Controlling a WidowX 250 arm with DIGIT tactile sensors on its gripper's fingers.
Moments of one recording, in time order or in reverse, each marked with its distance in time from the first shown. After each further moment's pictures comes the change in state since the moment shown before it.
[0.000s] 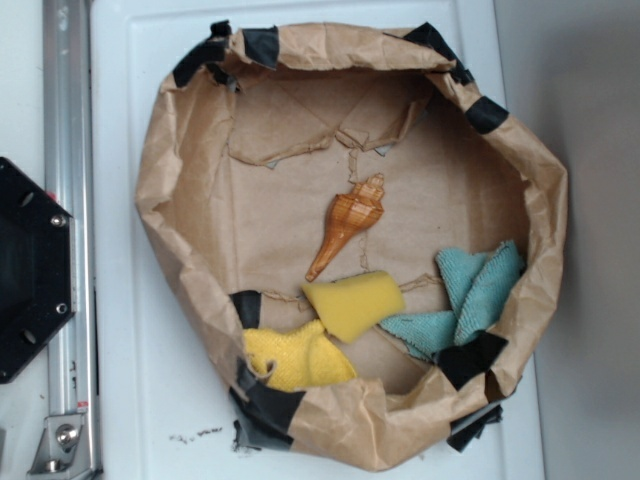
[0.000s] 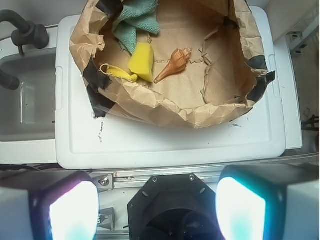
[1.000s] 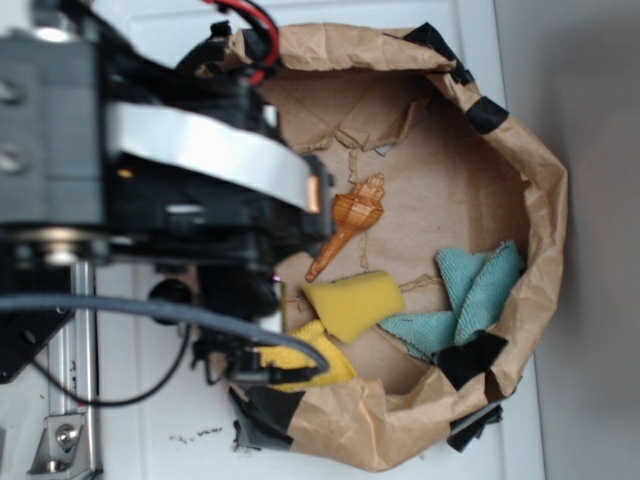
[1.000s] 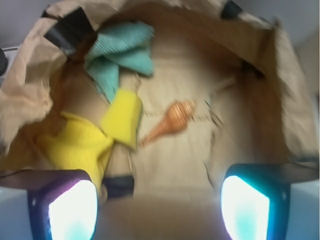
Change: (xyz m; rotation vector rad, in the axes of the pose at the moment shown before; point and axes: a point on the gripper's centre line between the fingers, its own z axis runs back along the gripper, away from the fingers) arm 0.099 0.010 -0.100 0.035 -0.105 -0.121
